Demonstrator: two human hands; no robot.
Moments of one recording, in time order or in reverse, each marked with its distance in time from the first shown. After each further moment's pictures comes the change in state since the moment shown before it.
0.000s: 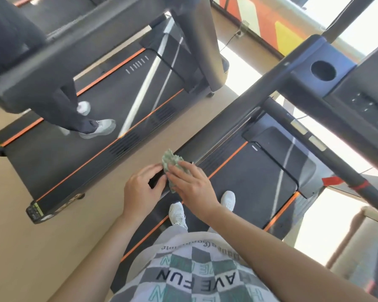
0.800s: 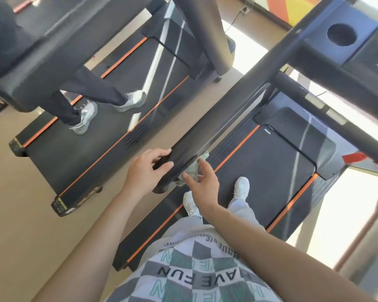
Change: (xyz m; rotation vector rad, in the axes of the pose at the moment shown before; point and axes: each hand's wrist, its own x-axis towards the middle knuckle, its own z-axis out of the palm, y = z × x) left_hand 0.019 0.001 -0.027 -0.049 -0.276 -0.148; right_hand -0.016 -0.047 0.010 0.903 0.065 1.290
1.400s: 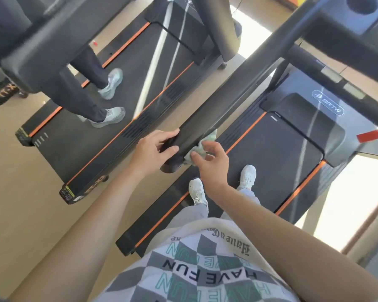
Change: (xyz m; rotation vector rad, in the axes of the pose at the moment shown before) left_hand -0.007 -0.027 -0.010 -0.110 -0.103 0.120; right_hand -0.012 0.004 0.013 0.170 0.087 -0.051
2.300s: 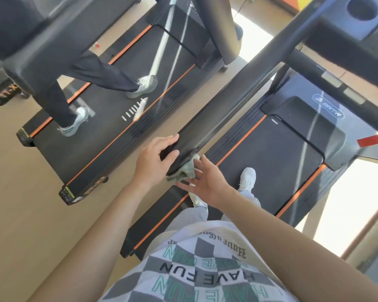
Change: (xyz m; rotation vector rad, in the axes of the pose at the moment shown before) left_hand -0.013 -0.002 0.018 0.066 0.130 0.038; right_hand 0.007 0.017 -0.009 0.608 -0.421 0.761
